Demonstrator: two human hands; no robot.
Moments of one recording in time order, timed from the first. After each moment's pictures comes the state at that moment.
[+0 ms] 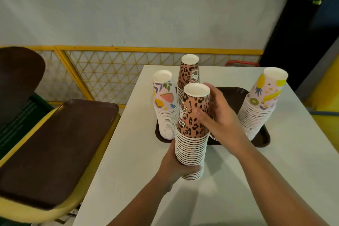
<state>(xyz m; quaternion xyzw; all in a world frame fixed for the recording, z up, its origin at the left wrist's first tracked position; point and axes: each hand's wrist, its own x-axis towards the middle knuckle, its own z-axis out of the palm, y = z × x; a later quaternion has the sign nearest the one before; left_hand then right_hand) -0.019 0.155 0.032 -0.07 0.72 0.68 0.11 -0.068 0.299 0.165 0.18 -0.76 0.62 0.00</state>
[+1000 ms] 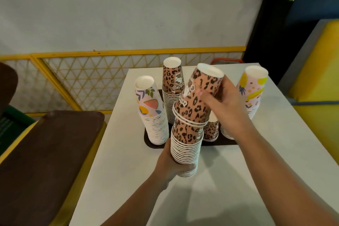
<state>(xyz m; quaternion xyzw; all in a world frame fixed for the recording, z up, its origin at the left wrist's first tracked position) -0.047 0.164 0.026 -0.06 0.73 0.66 0.14 -0.097 0.324 0.185 0.11 -0.76 0.63 0.10</state>
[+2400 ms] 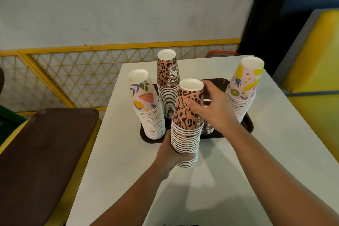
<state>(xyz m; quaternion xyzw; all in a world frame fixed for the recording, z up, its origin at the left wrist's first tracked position) -0.059 0.173 0.025 -0.06 0.73 0.66 0.16 -0.106 0.323 0.150 0.11 -0.84 0.51 0.11</state>
